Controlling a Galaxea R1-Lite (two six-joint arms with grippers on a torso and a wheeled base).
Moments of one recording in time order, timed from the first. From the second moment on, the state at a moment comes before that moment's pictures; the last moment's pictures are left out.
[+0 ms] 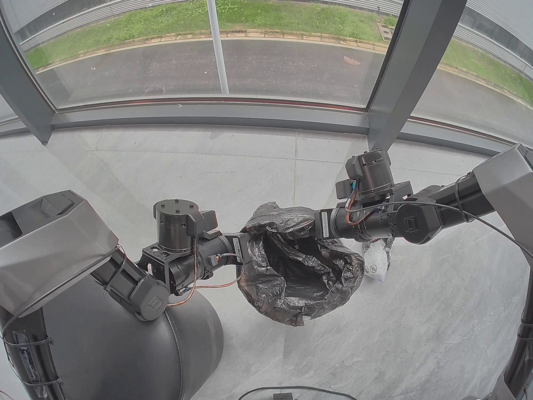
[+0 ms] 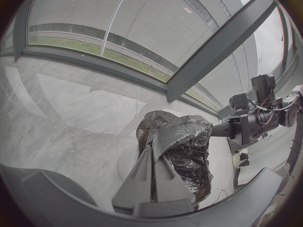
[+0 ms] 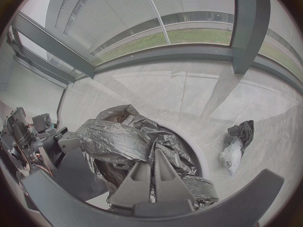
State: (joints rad) left arm -0.47 2.20 -0.89 -0.97 -0.11 -0.34; right arm 0.50 2.13 -1.35 -0.17 0.05 0.25
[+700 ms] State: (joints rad) left arm -0.40 2.25 -1.00 -0.93 -0.12 -0.28; right arm 0.44 2.20 -1.45 -0.17 0.05 0.23
